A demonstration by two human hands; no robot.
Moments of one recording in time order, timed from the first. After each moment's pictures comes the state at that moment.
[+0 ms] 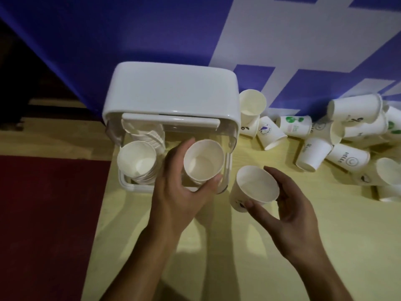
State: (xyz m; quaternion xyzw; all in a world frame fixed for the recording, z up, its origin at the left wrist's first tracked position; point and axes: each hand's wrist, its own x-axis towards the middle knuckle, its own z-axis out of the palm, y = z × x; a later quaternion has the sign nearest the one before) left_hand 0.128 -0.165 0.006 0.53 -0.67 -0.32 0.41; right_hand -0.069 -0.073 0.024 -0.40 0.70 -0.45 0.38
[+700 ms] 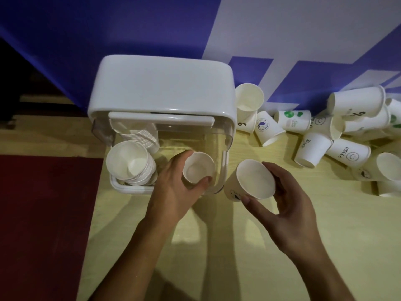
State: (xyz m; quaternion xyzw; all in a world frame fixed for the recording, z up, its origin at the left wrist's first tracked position) left_hand 0.127 -0.182 -0.038 0.60 -0.67 -0.38 0.22; right_hand -0.075 -0.081 0.019 -0.43 0.70 -0.44 0.36
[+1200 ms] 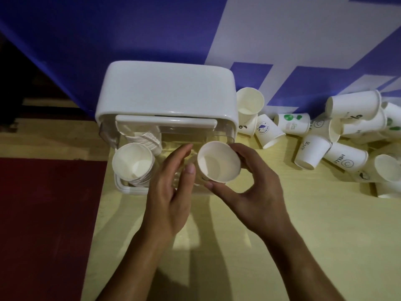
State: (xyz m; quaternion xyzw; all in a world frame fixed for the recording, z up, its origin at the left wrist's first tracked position) left_hand 0.137 -0.169 0.002 0.52 -0.60 -0.46 0.40; right_hand -0.039 -0.128 0.023 -0.57 0.65 -0.43 0.26
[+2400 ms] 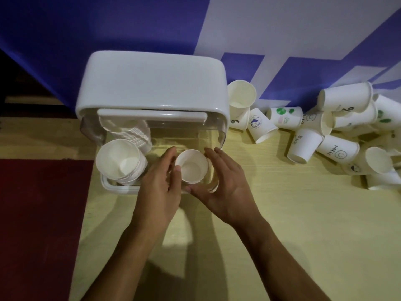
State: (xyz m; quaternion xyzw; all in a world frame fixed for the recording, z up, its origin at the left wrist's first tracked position) left_hand 0.136 -0.173 -0.031 0.59 -0.65 -0.39 0.28; right_hand -0.031 -0.133 -0.043 -0.64 0.69 -0.29 0.17
